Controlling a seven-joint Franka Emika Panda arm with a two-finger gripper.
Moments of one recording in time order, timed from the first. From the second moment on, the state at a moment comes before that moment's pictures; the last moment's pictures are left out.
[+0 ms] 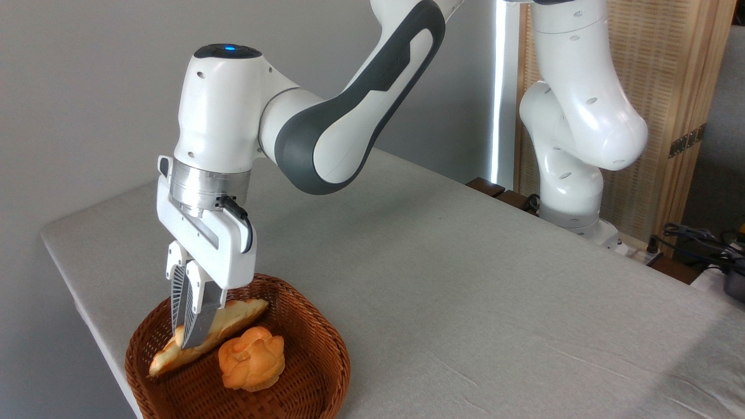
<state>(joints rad) -0.27 0.23 0.14 -1.87 -0.06 2.53 0.66</state>
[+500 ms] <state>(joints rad) -0.27 0.11 0.14 -1.85 -0.14 2.44 0.66</state>
